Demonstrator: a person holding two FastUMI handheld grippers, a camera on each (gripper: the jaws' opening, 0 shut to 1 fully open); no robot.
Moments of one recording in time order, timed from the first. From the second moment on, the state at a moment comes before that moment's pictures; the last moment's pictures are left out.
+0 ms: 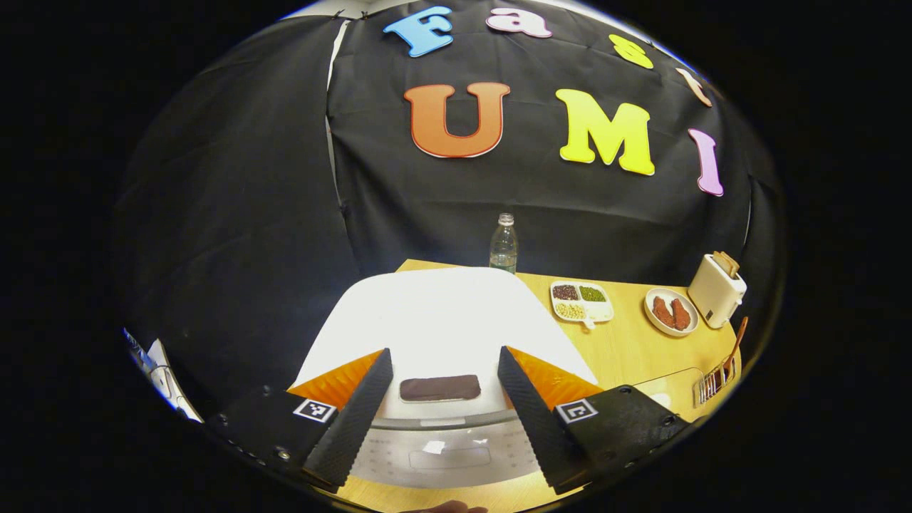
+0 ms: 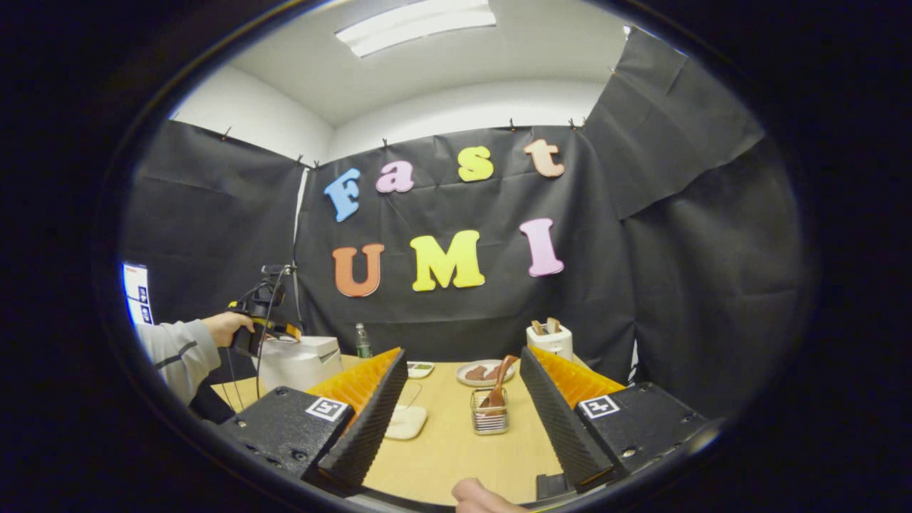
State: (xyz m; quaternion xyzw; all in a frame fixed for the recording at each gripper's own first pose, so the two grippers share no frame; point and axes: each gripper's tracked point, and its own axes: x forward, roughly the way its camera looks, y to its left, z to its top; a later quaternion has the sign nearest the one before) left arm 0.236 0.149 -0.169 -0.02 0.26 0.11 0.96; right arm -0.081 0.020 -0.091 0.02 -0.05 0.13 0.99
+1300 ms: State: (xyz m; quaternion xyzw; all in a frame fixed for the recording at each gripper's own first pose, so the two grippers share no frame) left arm 0.187 0.147 -0.112 -0.02 0.17 0.09 0.98; right arm -0.073 0.016 -0.081 0.03 -0.03 0.10 0.99
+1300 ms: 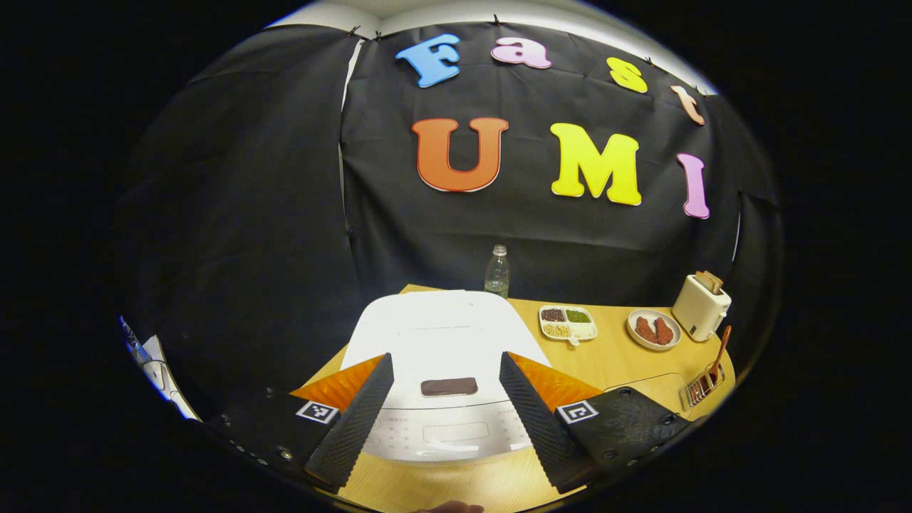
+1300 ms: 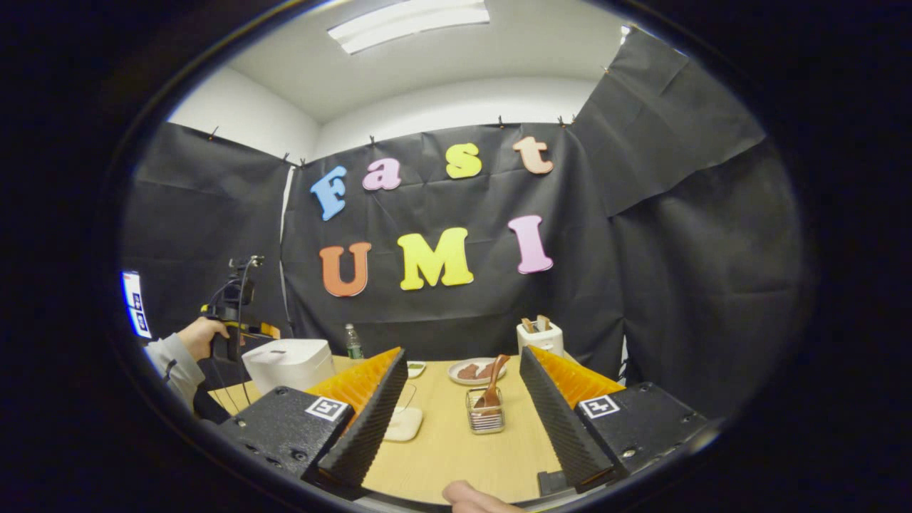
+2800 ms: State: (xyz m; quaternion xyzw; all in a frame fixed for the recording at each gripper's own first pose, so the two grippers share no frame) left arm -0.068 -0.015 -0.056 0.02 -0.03 0.02 1.00; right arm -0.075 0.026 -0.085 -0.01 0.00 0.08 1.00
